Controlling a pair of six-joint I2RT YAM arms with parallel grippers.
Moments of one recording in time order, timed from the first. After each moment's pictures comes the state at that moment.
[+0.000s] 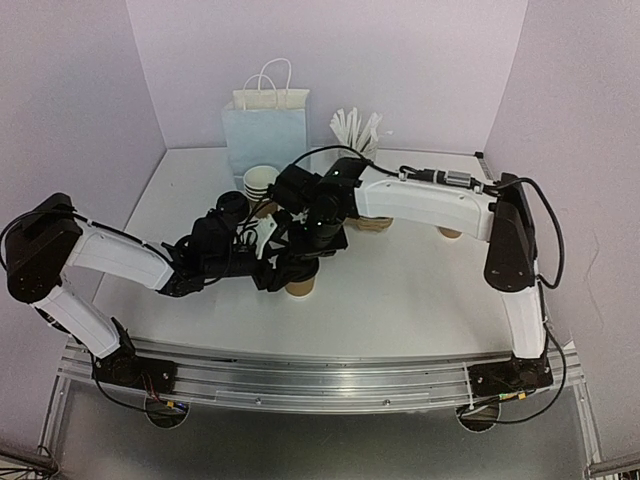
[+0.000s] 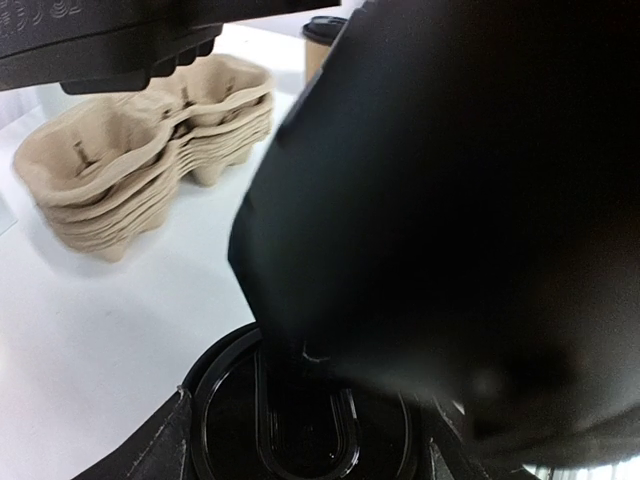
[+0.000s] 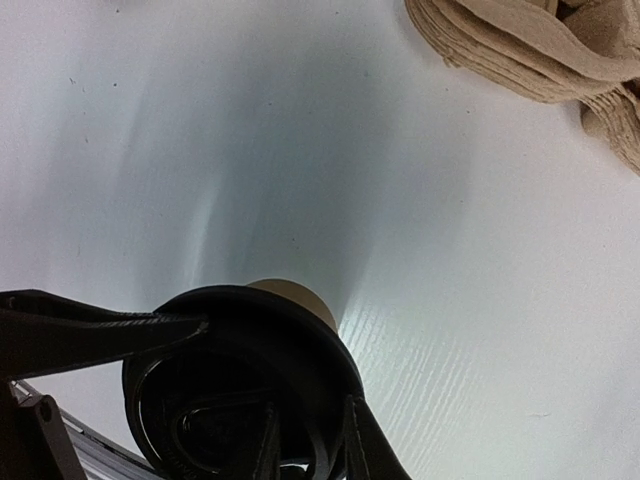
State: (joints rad) left arm -0.91 1.56 0.54 0.60 0.27 -0.02; right arm 1.10 2.18 1.96 -1.02 0.17 0.80
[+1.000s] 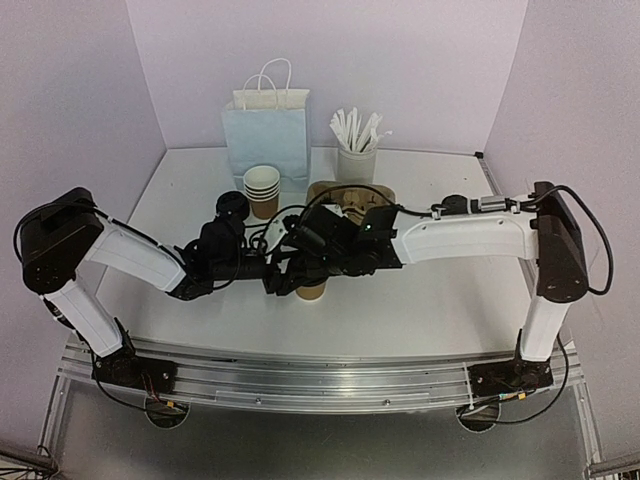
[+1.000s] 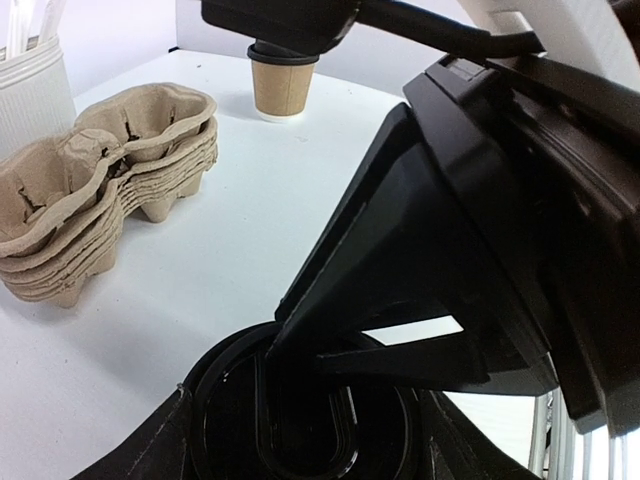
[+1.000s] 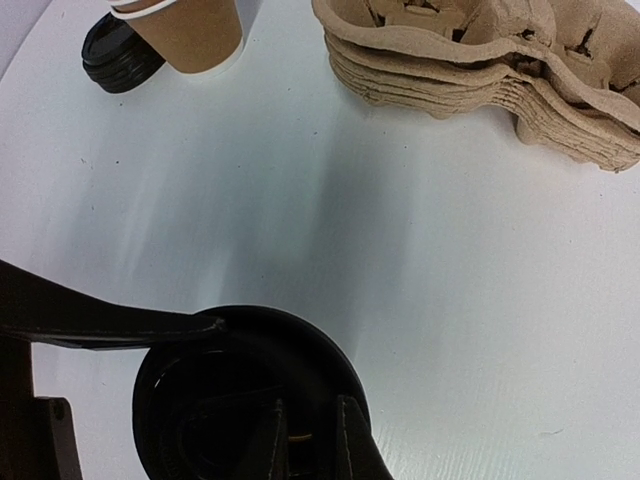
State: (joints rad) left arm -0.94 1.66 0.56 0.73 0.34 0.00; right arm 1.20 1.92 1.42 -0.55 0.46 0.92
